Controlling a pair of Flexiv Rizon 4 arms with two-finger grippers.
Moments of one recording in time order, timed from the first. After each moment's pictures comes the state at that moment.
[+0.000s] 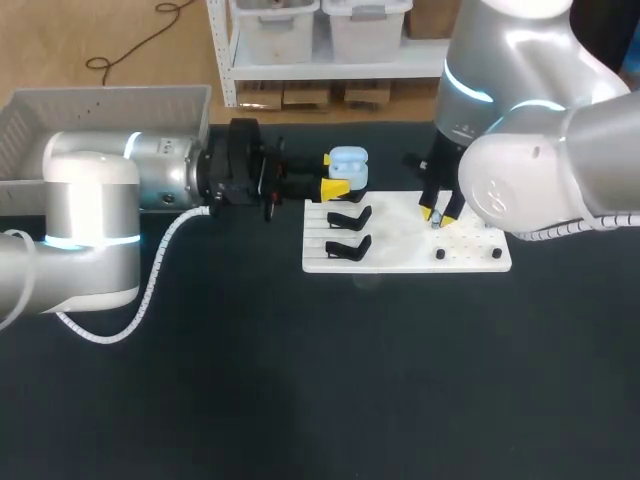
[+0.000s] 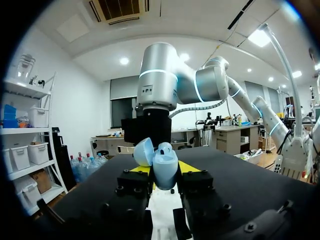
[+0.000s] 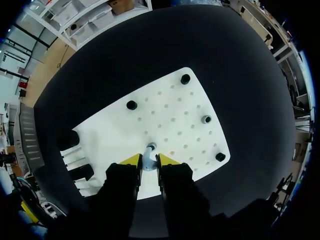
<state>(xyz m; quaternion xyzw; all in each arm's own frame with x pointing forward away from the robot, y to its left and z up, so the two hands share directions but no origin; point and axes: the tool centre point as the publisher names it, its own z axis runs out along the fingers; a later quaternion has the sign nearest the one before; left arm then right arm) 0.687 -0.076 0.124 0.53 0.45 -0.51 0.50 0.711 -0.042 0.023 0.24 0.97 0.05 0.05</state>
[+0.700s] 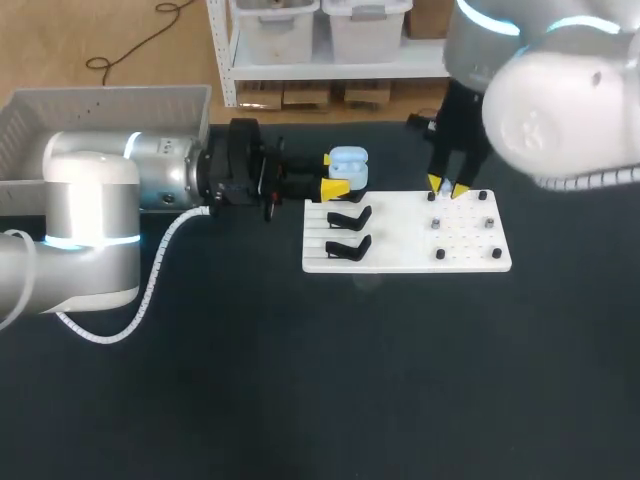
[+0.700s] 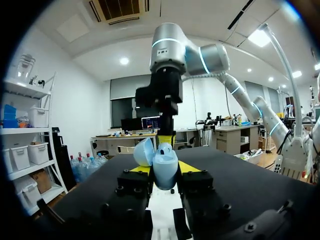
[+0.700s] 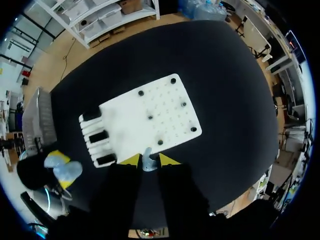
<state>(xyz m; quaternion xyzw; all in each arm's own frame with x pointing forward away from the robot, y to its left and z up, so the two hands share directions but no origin) 0.687 -0.077 0.124 0.53 0.45 -0.51 0.50 0.666 -0.035 0.128 0.19 0.98 0.05 0.03</state>
